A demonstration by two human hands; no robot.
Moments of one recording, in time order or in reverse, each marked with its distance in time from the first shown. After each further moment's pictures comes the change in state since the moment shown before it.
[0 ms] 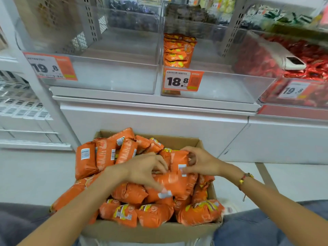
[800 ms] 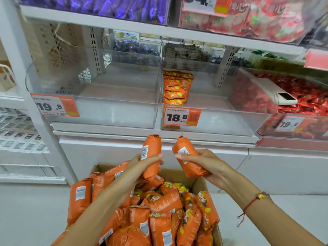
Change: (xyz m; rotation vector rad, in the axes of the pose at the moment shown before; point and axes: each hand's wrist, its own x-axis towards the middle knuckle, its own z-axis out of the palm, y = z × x) left_hand 0.011 0.027 -0.054 -1.268 0.560 -0.197; right_hand 0.005 -0.095 -0.051 0.615 0.259 0.205
